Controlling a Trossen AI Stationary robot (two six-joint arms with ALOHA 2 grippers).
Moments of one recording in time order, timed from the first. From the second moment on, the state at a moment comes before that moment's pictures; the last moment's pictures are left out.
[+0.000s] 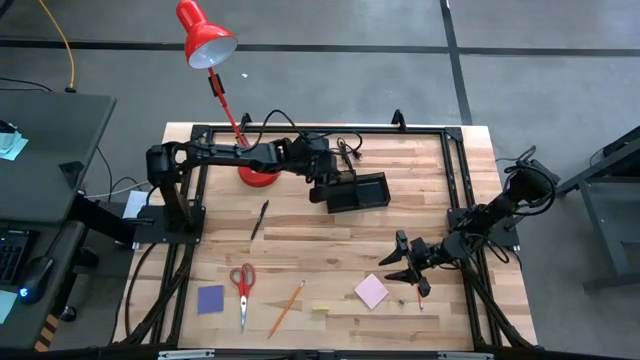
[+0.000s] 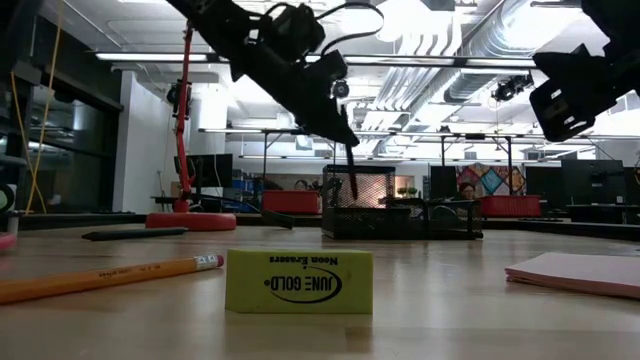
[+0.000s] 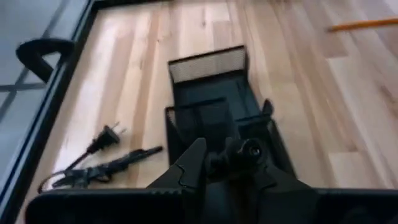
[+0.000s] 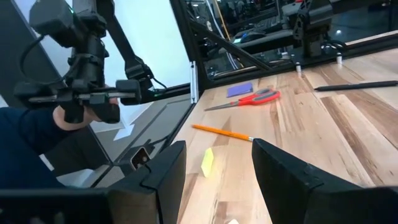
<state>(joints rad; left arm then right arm) 0.42 1.81 1.23 -0.10 0.17 0.31 0.69 1.48 0.13 1.34 0.37 0.31</state>
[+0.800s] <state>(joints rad) 0.40 1.73 1.22 0.01 0.23 0.30 0.69 1.48 0.13 1.33 0.44 0.28</state>
